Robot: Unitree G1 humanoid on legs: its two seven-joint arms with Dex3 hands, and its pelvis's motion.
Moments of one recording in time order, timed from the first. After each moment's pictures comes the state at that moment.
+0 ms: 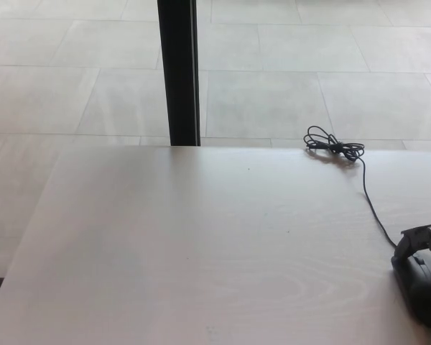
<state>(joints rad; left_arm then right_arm) 0.27 0.45 0.71 0.82 -0.39 -0.18 -0.06 -0.50 -0.79 0.41 0.67 -0.72 -0.34 -0.01</state>
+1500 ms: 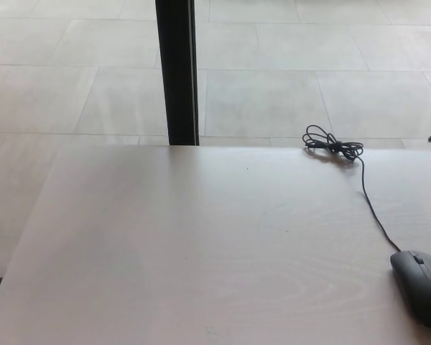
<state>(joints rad) 0.29 0.45 0.72 0.82 -0.40 -0.18 -0.07 -0.58 -0.81 0.00 0.49 -0.46 -0.31 0.12</state>
